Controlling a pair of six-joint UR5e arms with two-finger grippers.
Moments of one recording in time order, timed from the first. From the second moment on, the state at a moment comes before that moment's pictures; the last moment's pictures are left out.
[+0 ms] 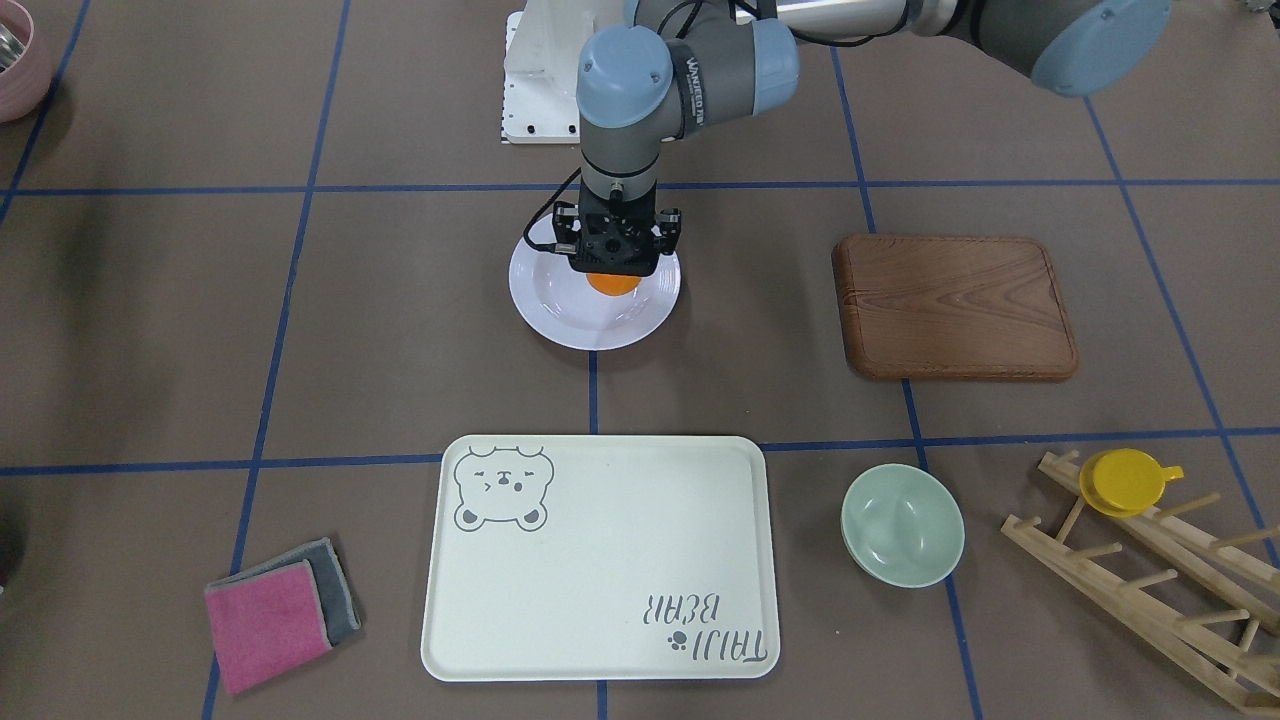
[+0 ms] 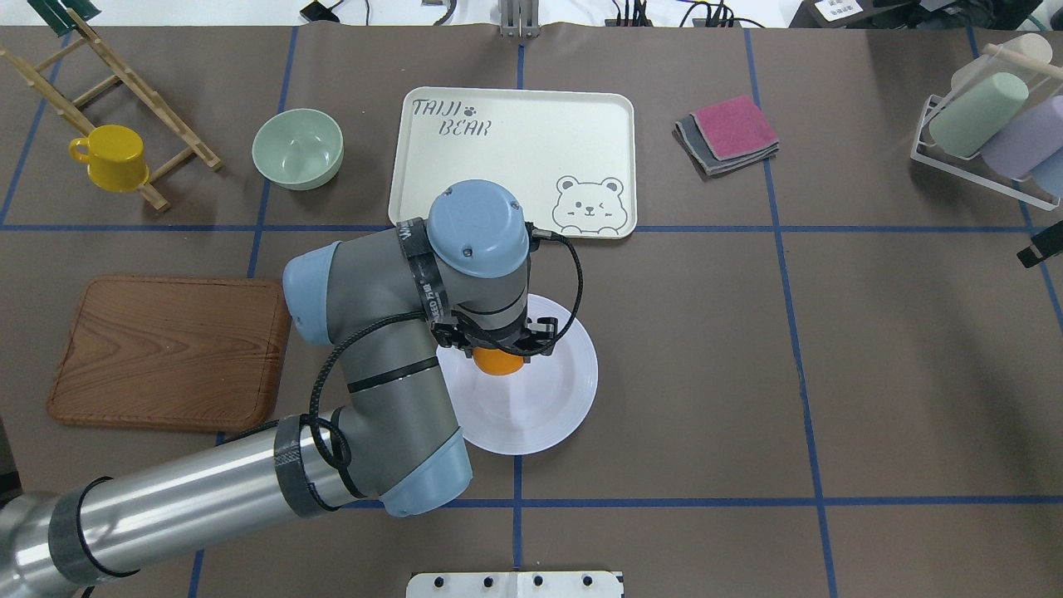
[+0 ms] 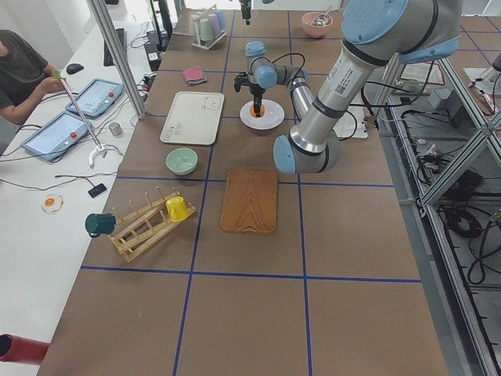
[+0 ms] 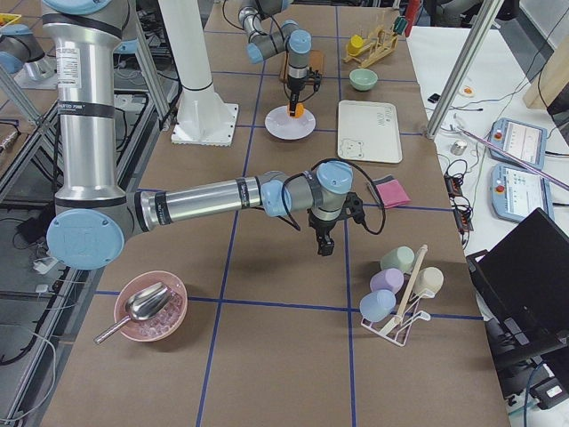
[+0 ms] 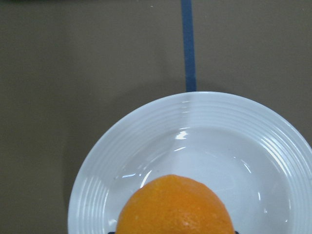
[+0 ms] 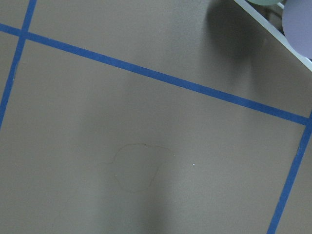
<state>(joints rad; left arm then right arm) -0.46 -2.43 -1.56 -1.46 -1.94 -1.14 1.30 -1.59 1.77 -1.53 2.37 0.04</state>
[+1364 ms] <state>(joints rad) -0.40 -2.43 -1.50 -1.51 -1.87 -1.14 1.26 -1.57 1.77 -1.52 2.37 0.05</state>
